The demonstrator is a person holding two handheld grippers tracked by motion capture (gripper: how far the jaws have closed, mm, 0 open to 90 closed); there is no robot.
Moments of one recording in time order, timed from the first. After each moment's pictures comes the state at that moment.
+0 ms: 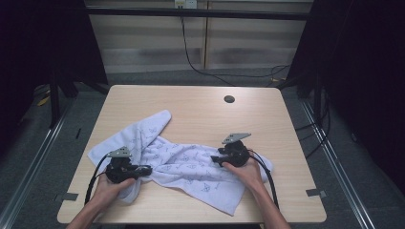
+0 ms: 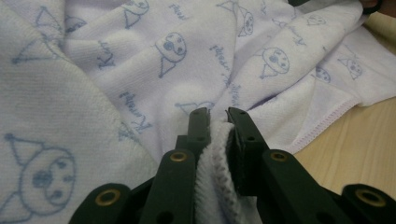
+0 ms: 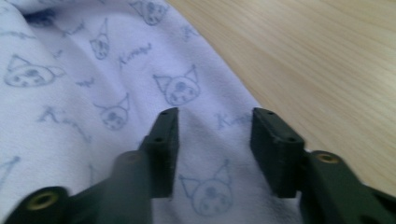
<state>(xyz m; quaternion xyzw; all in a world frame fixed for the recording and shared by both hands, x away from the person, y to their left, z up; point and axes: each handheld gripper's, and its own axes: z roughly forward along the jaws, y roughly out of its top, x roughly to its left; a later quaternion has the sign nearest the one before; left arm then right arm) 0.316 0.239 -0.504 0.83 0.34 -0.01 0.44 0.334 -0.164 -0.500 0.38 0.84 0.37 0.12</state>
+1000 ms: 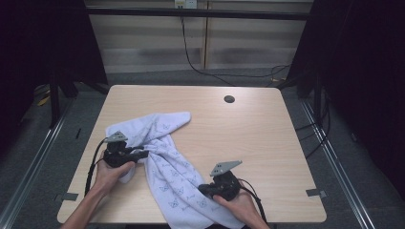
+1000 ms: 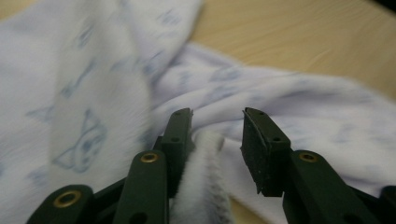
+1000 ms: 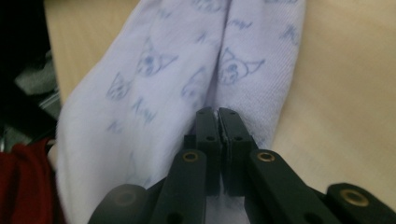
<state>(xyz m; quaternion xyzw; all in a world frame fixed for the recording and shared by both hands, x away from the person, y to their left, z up) 0.352 0.246 -0.487 0.80 0.38 0.06 0.46 0.243 -0.119 -0.495 0.33 0.85 0.41 0.00</state>
